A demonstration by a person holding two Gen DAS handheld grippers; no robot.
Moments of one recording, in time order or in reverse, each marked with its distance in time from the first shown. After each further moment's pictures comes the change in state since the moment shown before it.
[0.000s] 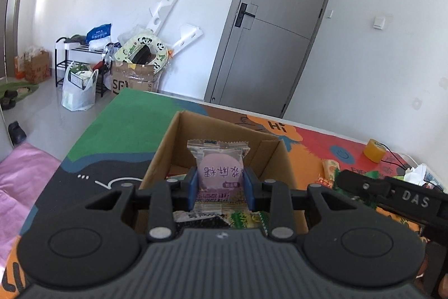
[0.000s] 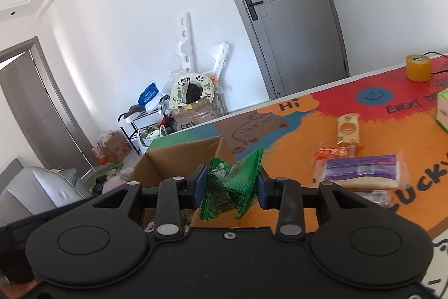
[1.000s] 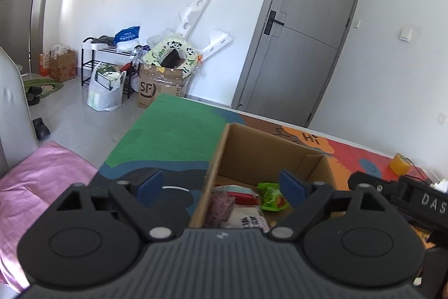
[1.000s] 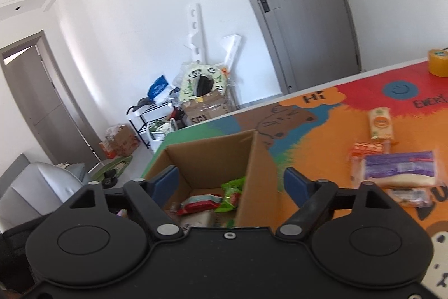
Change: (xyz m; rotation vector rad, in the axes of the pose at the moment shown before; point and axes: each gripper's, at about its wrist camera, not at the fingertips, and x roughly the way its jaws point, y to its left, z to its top) left arm -0.008 0.029 0.009 -0.045 -0.018 0.097; right arm 0.021 0.027 -0.002 0.000 0.026 0.028
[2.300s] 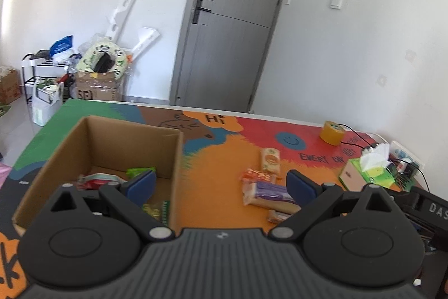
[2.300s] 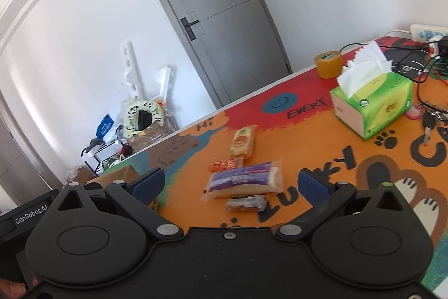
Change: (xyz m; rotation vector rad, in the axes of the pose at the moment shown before) left arm -0.011 -0.148 -0.033 0.165 0.036 -0.205; right arm -0.105 -0.147 0.002 0.174 -0.103 -0.197
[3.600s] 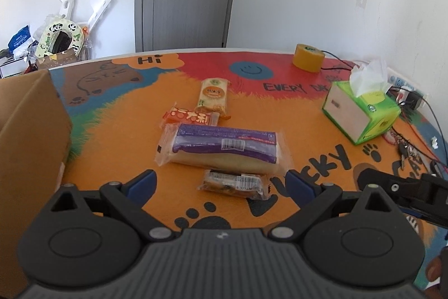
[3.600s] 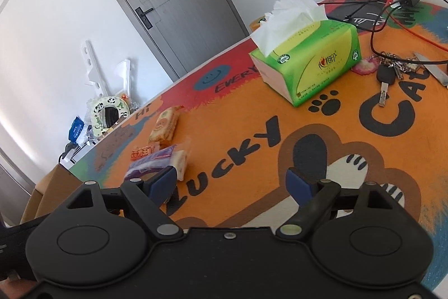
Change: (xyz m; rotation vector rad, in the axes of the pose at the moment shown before) left arm 0.123 -0.093 -0.057 0.165 0.204 -0.039; right arm 0.037 -0.103 -0.019 0.118 0.082 -0.087
